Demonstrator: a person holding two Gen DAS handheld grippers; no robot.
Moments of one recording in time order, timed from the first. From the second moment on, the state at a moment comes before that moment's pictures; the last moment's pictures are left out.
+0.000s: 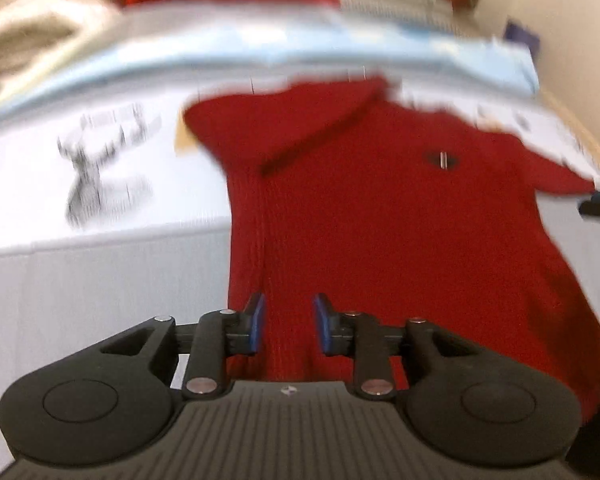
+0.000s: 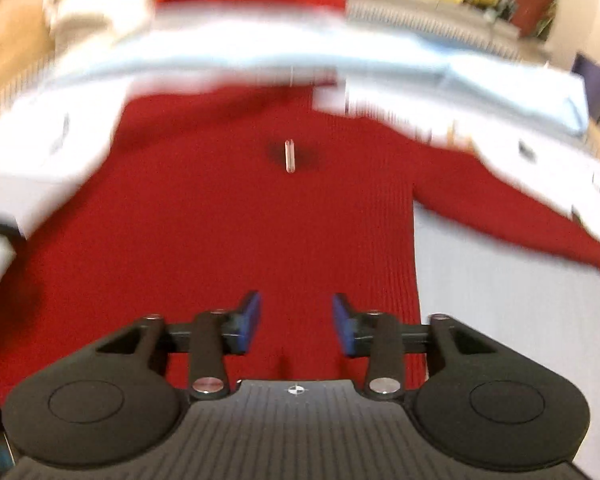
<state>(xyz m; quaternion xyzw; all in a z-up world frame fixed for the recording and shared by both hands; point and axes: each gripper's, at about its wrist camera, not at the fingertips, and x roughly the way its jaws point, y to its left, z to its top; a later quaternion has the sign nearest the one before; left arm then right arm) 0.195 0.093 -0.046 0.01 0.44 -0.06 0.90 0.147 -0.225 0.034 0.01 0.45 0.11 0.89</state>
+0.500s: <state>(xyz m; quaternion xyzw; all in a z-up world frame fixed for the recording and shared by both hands) 0.252 0.033 -0.016 0.09 0.36 -0.01 0.93 0.246 -0.244 -0.002 0.15 0.44 0.05 0.88</state>
